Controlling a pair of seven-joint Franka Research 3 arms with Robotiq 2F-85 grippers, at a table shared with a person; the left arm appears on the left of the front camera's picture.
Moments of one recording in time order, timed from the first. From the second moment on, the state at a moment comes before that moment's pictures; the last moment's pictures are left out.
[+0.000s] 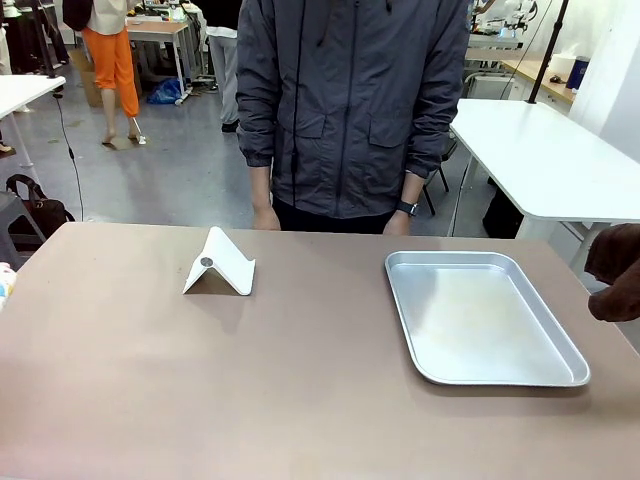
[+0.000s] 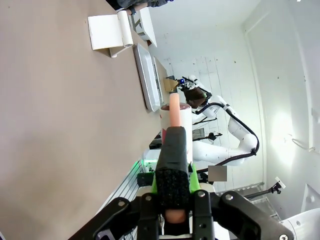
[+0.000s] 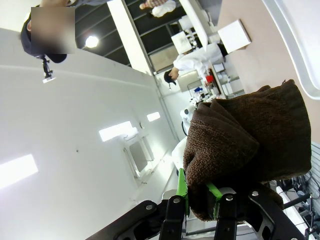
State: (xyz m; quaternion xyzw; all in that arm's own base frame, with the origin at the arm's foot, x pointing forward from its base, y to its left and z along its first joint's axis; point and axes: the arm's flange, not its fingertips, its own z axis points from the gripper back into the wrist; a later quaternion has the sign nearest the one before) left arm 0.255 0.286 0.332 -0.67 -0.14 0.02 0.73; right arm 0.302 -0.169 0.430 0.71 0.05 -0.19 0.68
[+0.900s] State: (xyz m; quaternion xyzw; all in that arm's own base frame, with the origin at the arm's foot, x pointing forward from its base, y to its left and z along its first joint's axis) left arm 0.350 0.139 0.466 -0.66 -0.12 -0.03 0.74; right arm 0.402 0.046 0.488 0.65 0.03 -0.17 0.74
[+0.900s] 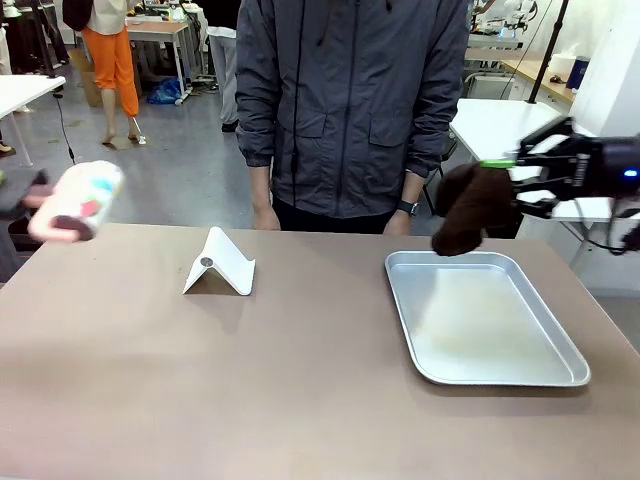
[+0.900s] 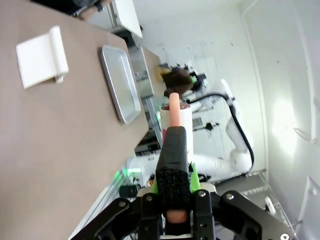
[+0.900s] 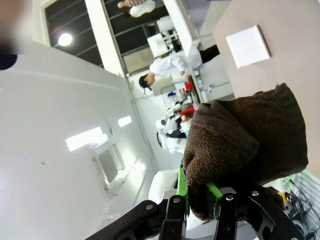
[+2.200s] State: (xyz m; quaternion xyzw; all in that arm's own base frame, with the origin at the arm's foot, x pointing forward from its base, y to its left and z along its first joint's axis) left arm 0.549 -0.057 0.431 -0.49 -0.06 -0.01 0.87; right arm 0.466 0.211 0.313 0.48 0.05 -0.17 0.86
